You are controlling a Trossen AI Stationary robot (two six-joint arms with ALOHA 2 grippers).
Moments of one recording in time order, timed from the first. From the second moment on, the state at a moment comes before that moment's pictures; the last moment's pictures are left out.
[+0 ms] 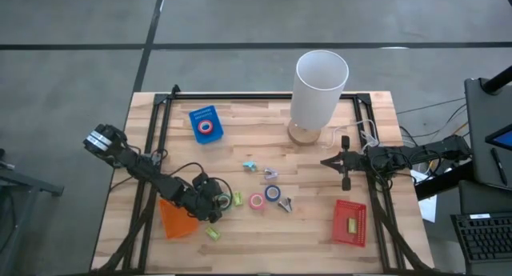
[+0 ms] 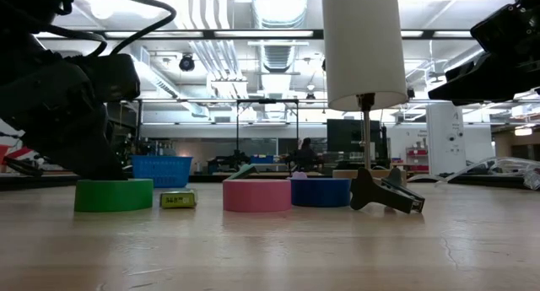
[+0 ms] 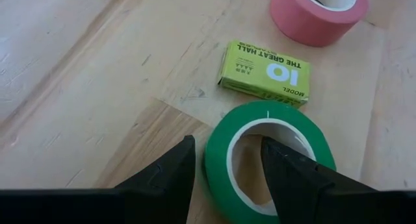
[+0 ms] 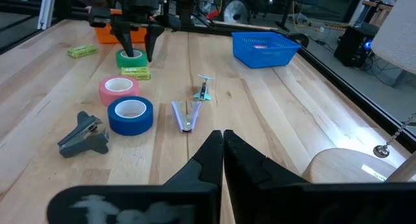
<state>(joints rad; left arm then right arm) -0.56 1.53 0.55 -0.02 -0.49 -0.94 0.20 0.21 0.06 -0.12 0.29 -0.02</state>
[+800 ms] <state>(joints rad) -0.55 1.46 0.55 -0.06 -0.48 -0.90 0.20 0.21 0.06 -0.12 0.29 -0.02</state>
